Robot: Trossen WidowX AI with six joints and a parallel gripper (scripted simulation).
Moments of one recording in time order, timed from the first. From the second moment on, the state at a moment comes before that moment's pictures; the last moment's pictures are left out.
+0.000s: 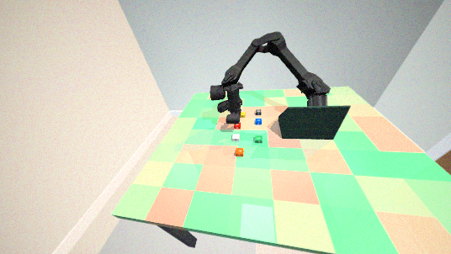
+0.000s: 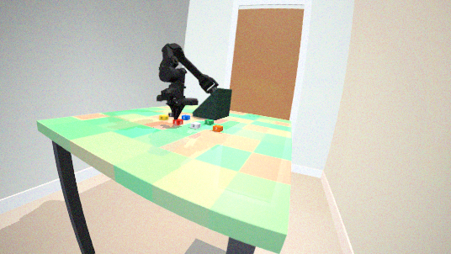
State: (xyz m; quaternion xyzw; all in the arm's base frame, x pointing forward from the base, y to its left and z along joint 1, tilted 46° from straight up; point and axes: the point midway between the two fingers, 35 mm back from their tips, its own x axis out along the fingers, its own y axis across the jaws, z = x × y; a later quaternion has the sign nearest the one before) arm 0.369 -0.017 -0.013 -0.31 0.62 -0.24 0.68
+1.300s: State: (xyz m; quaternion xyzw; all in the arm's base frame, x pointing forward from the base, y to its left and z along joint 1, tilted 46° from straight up) arm 0.225 0.203 -0.105 -0.32 0.62 -0.22 0.68
